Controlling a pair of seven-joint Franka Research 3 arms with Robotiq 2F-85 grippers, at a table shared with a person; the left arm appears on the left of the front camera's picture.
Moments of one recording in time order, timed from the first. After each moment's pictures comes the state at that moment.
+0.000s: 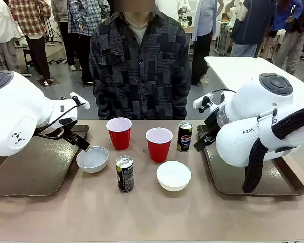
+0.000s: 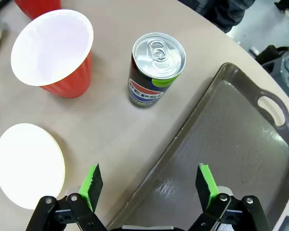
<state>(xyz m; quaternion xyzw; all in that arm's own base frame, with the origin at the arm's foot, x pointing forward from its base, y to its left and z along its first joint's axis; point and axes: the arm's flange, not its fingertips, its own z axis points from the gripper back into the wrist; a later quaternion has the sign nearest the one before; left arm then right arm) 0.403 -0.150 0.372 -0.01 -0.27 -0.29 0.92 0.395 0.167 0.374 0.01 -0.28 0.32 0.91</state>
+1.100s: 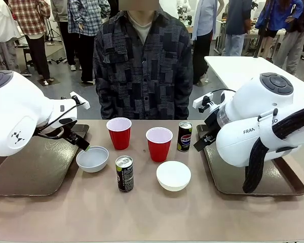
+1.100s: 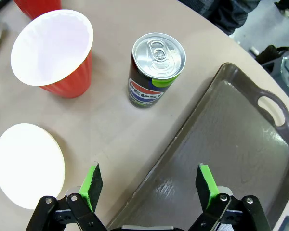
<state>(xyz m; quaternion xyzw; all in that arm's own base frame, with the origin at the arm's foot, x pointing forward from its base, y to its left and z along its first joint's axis) 0.403 -0.150 0.372 -0.01 -0.27 -0.29 0.92 0.395 0.167 0.374 0.01 -0.28 0.32 0.91</state>
